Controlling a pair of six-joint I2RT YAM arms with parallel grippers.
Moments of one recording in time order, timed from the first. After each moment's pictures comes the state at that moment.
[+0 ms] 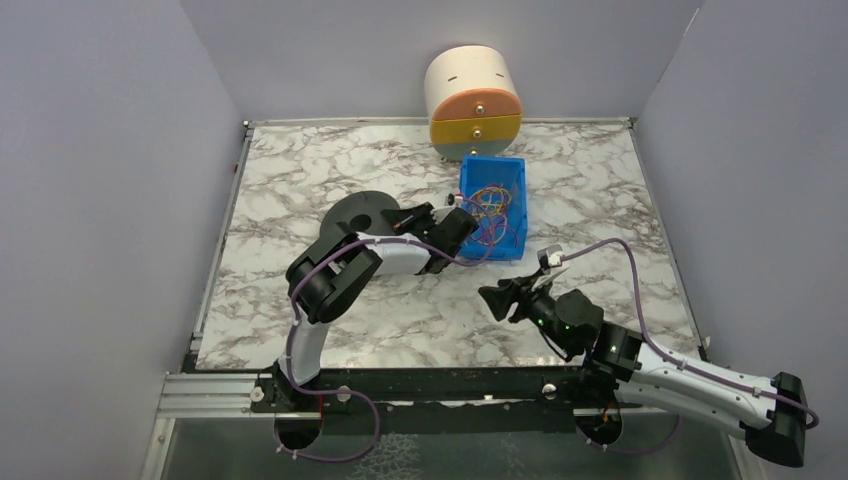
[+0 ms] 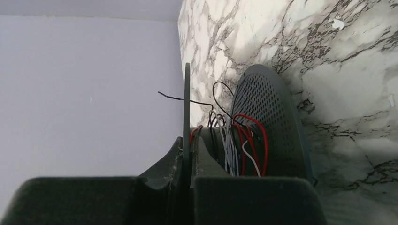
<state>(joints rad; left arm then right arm) -0.84 2.00 1.16 0.00 -1.24 0.54 1.07 0.54 0.28 0.06 0.43 0.49</state>
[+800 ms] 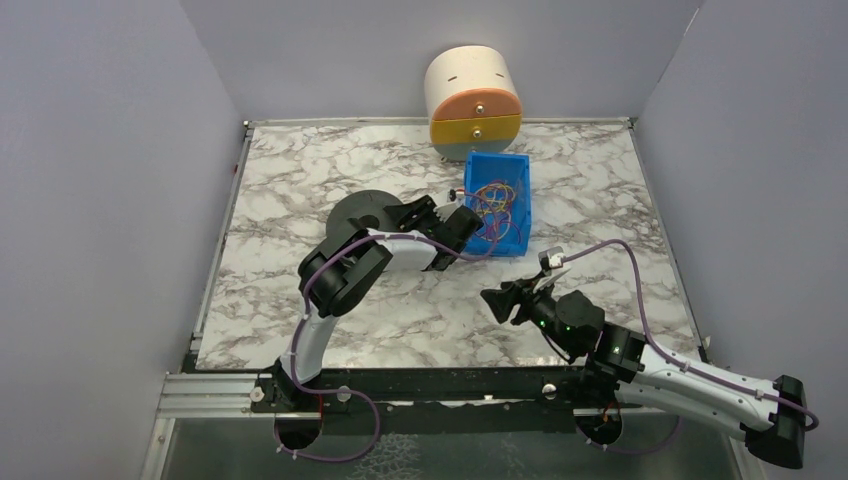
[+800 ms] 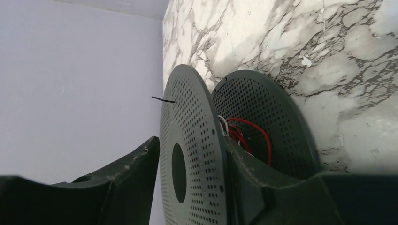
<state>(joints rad) -0.84 2.11 1.26 -0.01 -1.27 0.41 1.07 0.51 0.28 0.00 0.43 0.51</state>
